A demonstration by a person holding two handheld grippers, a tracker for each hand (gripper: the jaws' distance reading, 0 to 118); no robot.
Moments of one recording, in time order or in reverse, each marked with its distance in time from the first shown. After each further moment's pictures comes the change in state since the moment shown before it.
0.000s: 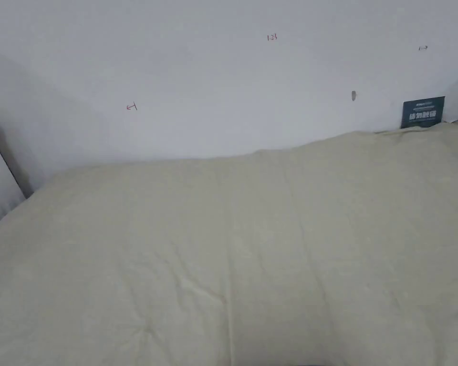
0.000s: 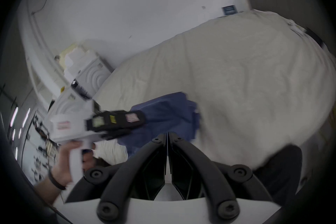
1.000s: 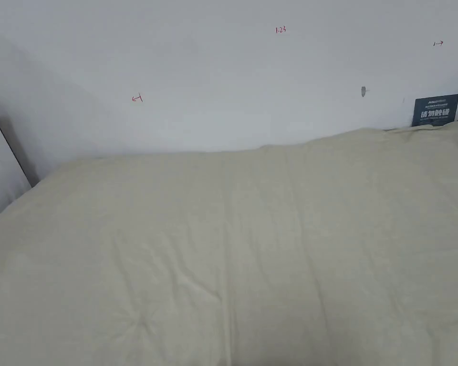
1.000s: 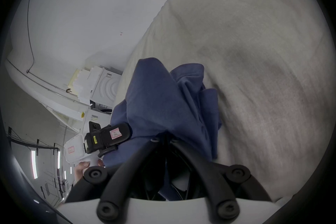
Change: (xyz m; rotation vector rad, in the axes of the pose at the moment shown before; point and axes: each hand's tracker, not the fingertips) left arm -0.066 0.024 -0.041 -0.180 0.081 0.061; right arm 0.085 -0.030 -0.116 -0.122 0.240 -0.469
